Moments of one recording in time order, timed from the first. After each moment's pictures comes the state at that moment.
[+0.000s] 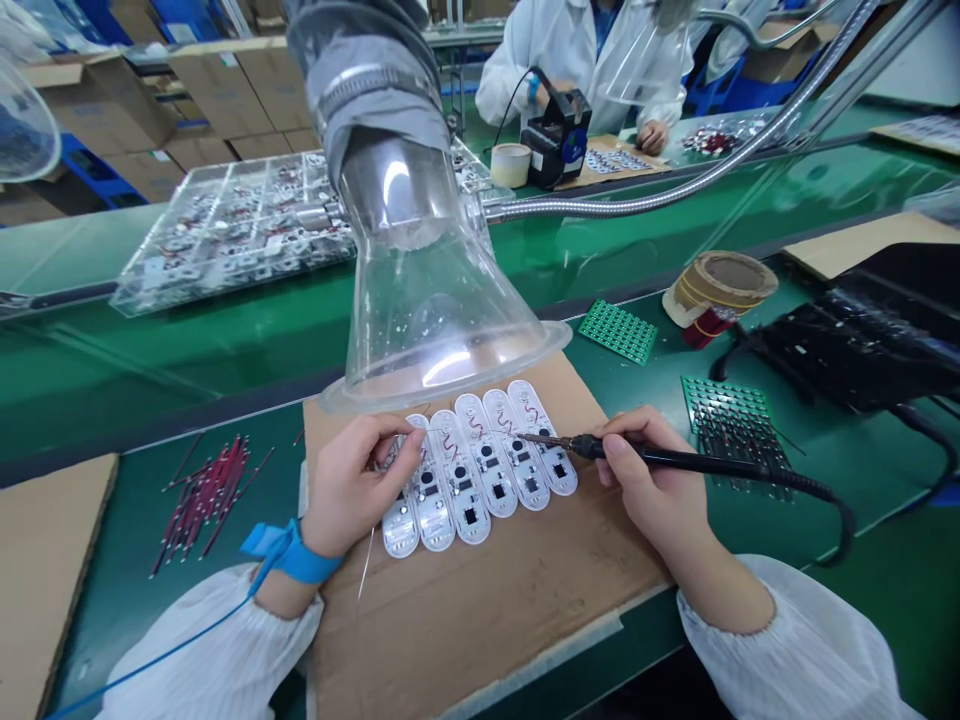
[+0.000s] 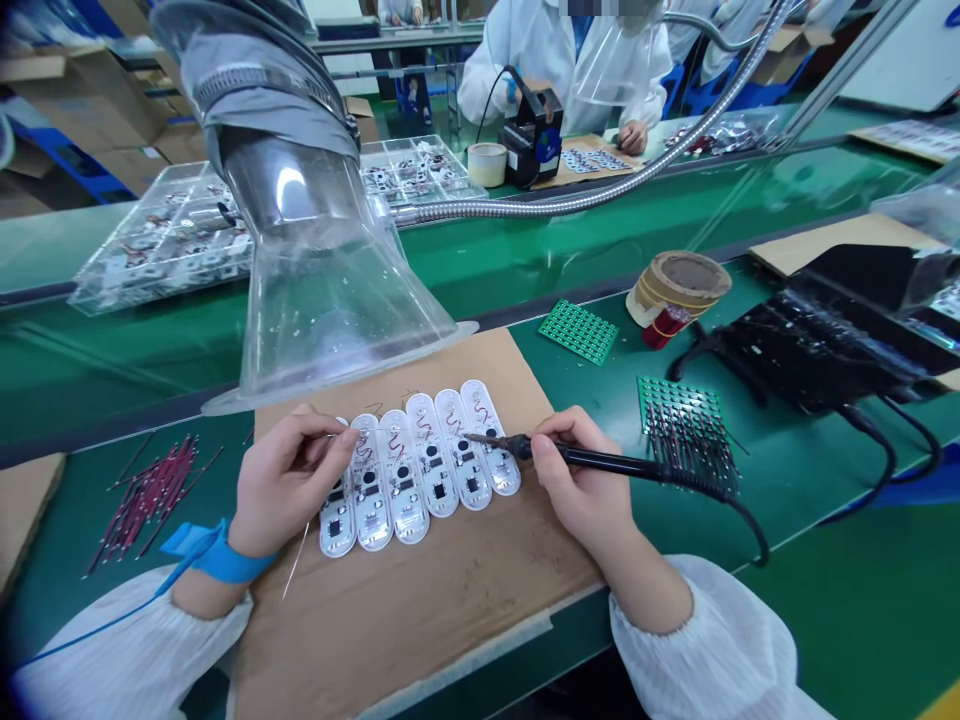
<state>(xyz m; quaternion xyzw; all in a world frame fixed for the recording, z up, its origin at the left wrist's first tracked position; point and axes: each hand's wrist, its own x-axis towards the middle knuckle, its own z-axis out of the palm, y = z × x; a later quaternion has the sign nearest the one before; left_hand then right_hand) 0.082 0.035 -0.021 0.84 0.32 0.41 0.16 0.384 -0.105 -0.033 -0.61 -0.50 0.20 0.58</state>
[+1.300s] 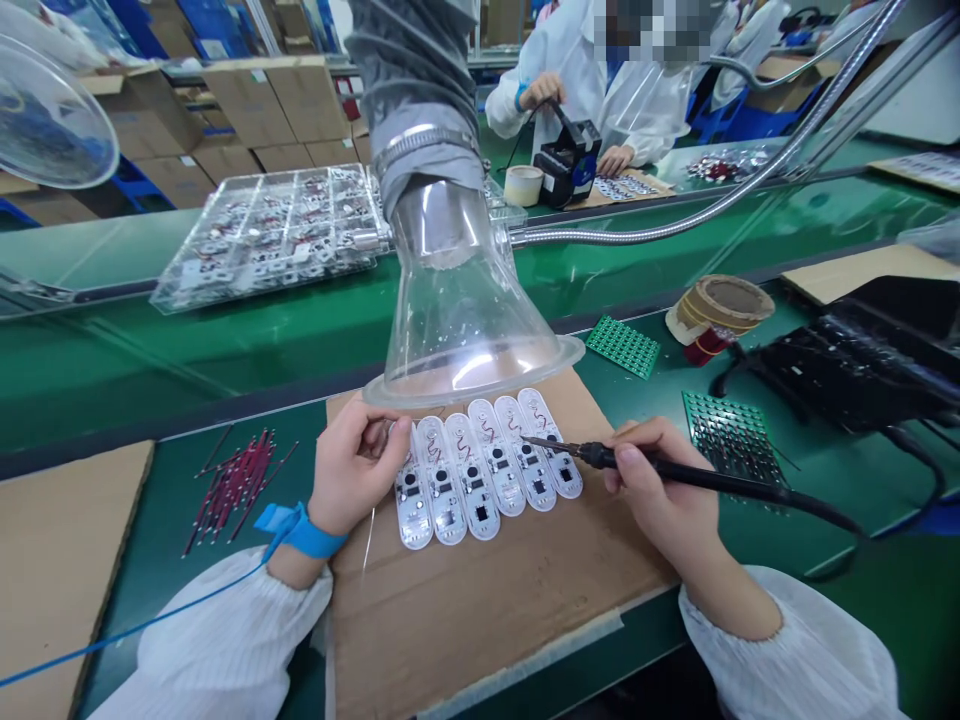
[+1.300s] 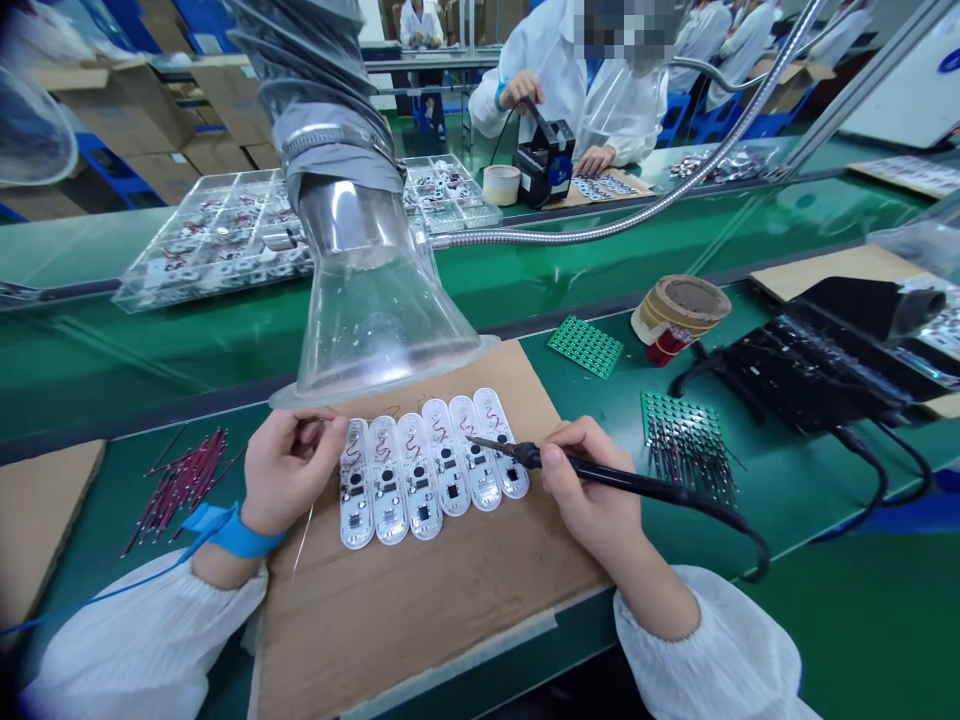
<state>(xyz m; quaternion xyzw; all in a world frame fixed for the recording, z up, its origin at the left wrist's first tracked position) 0.068 0.049 -0.032 0.78 0.39 0.45 0.17 0.378 -0.102 -0.011 -0.58 -0.53 0.20 0.58</state>
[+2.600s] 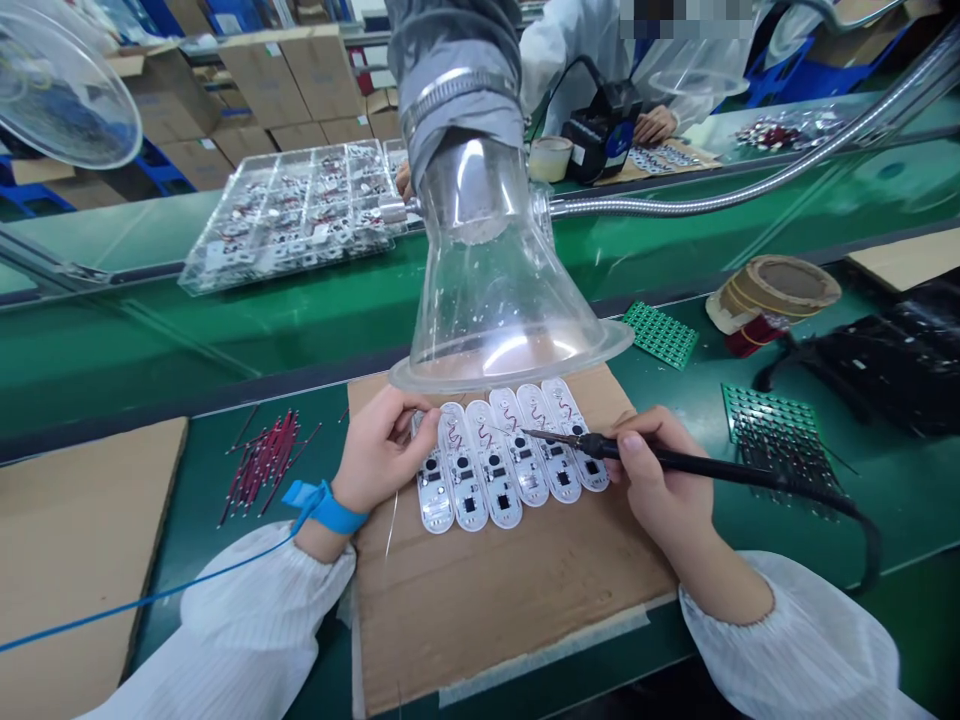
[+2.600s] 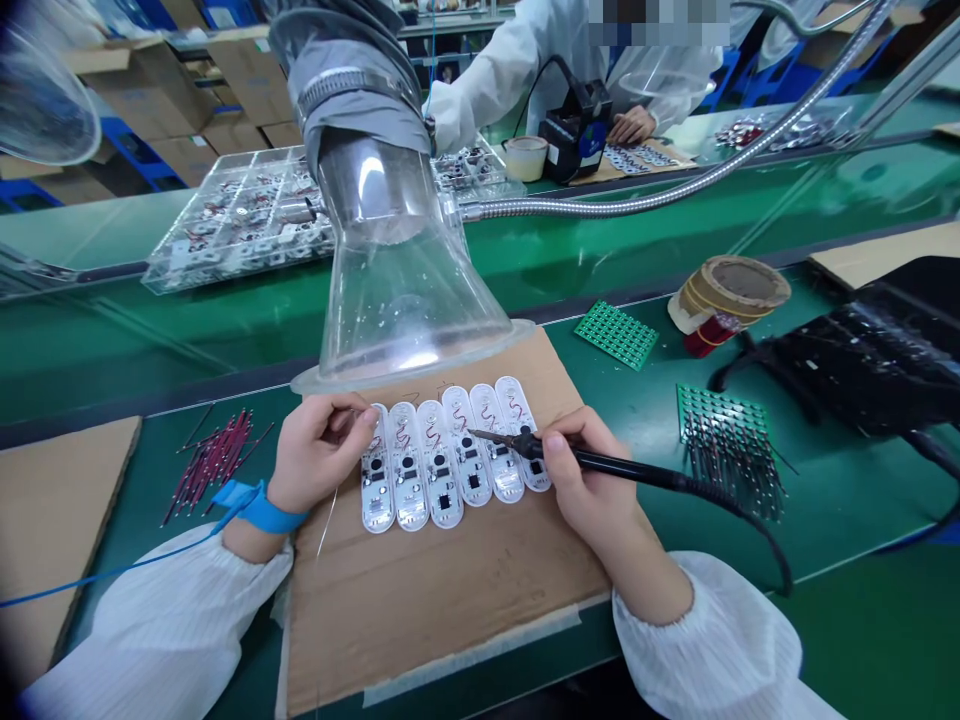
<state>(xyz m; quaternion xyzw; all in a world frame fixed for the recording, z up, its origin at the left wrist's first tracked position) 0.069 0.053 -0.021 0.83 0.33 0.42 0.15 0.365 -0.092 -0.036 -0.59 -0.52 0.21 0.58</state>
